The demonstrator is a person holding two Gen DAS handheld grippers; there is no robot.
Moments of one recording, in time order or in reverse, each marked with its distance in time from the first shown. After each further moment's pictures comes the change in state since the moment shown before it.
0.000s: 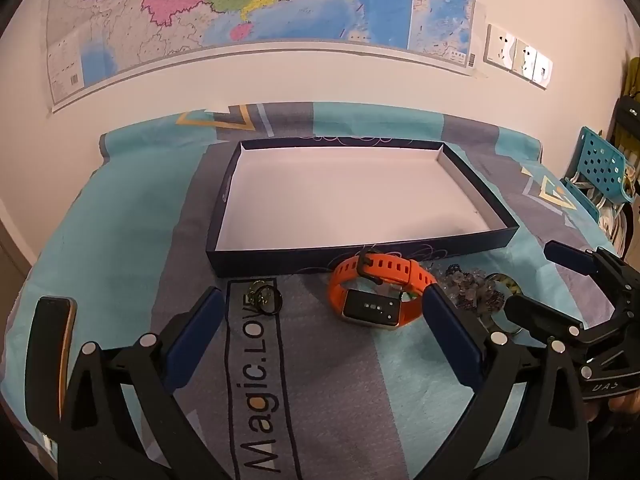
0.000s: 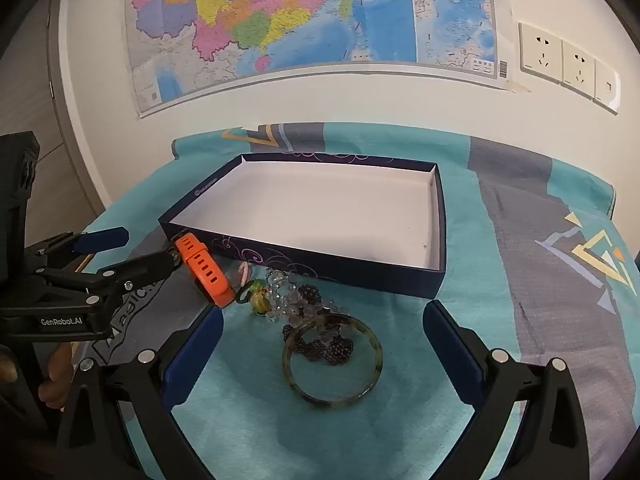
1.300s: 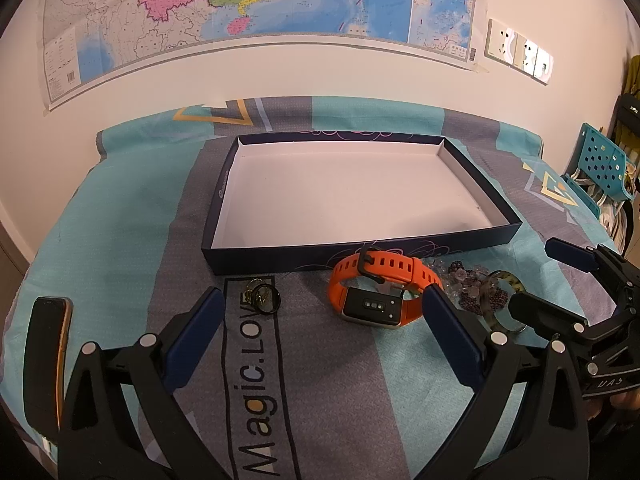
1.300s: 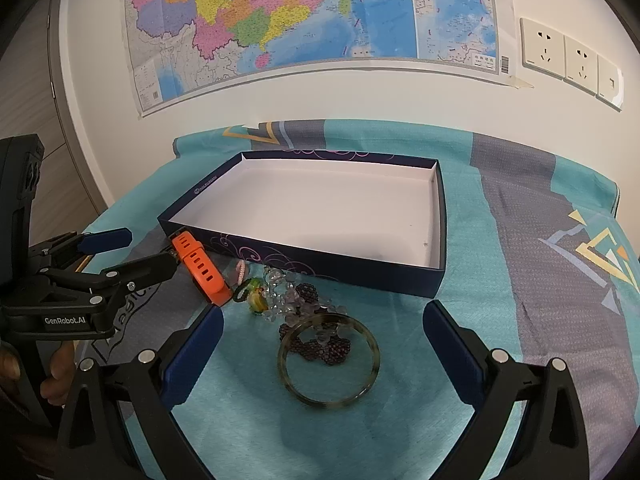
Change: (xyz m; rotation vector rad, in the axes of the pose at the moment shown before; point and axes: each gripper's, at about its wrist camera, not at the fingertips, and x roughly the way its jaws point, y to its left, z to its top) left arm 0.006 -0.002 -0.002 0.004 0.015 0.000; right arm 0.001 0.002 0.000 0.004 0.013 0.024
